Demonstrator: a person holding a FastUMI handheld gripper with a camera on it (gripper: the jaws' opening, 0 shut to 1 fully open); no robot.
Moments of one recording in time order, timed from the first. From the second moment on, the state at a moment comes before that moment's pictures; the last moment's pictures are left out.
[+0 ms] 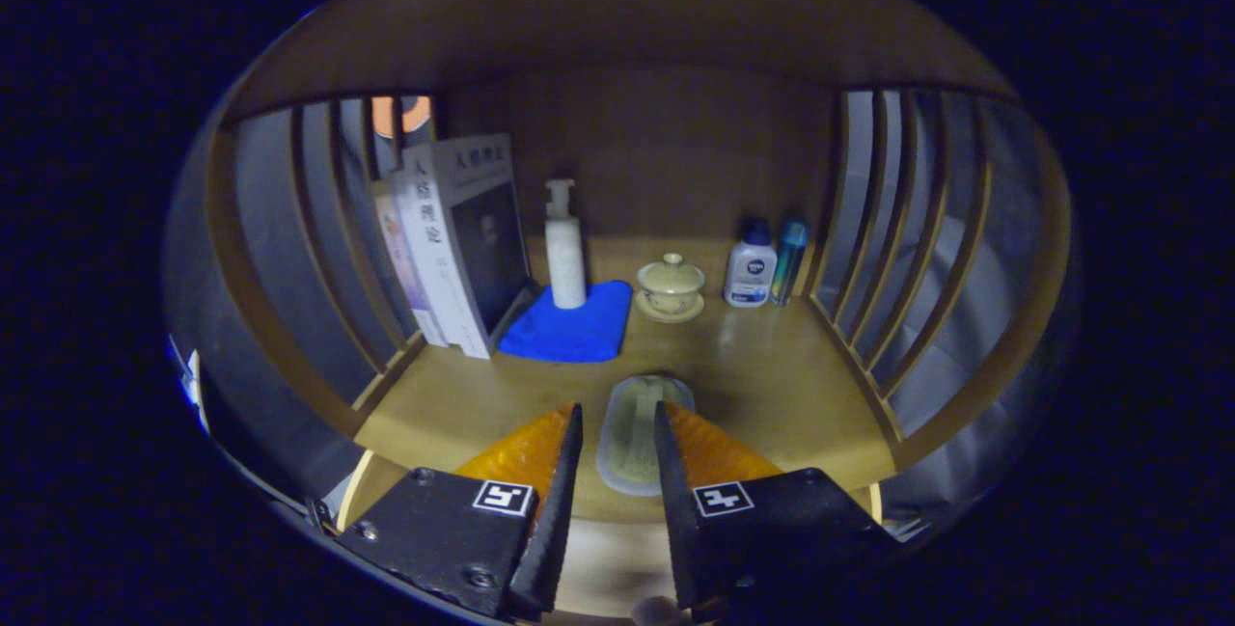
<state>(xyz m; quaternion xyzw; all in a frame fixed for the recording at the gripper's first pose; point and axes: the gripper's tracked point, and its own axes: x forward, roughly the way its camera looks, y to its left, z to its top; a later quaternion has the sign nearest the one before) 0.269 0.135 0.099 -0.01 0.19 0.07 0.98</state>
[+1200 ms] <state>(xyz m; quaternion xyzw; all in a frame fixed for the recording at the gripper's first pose) 0.017 0.116 0.003 -0.01 -0.02 0.06 1.00</state>
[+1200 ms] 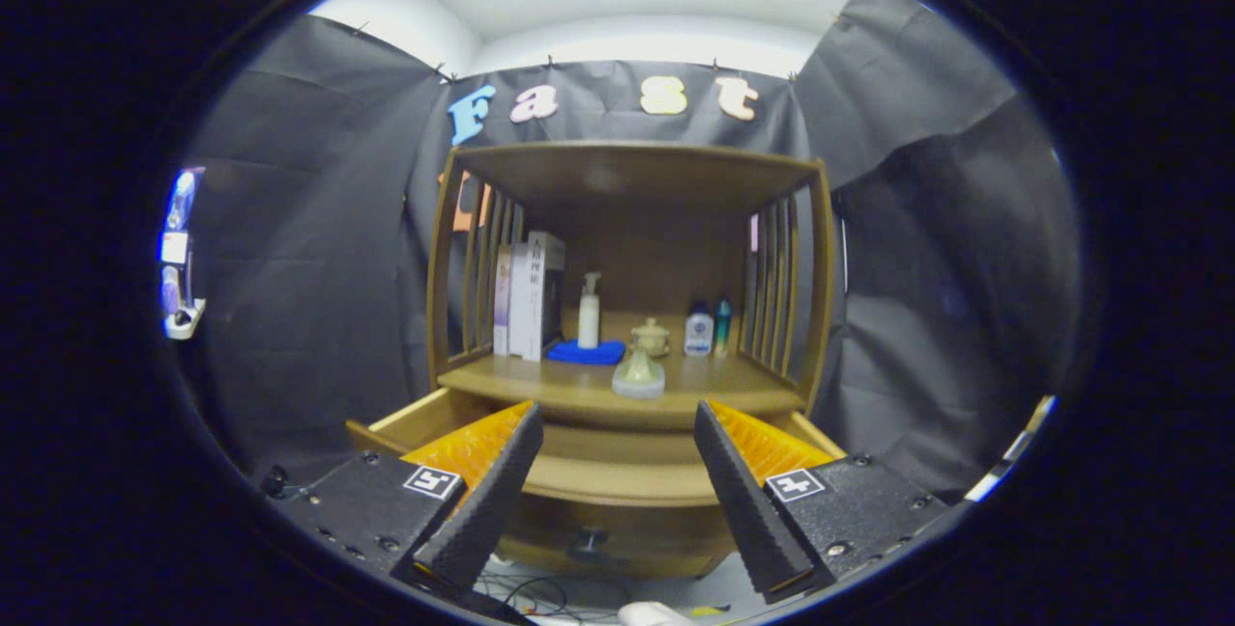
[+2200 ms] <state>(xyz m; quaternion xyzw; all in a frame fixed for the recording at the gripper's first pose) 0.061 0.128 -0.111 -0.01 0.05 0.02 1.00</state>
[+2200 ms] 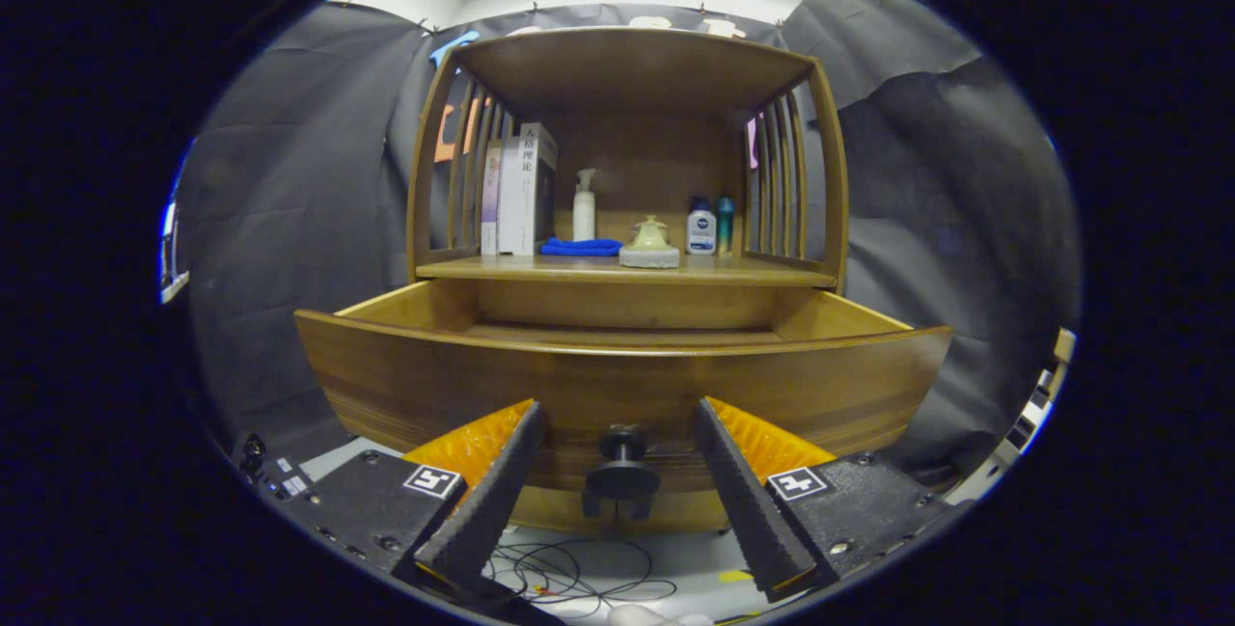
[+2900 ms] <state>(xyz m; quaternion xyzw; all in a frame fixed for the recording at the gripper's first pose) 0.073 0.125 -0.115 -0.01 0.06 0.01 1.00</state>
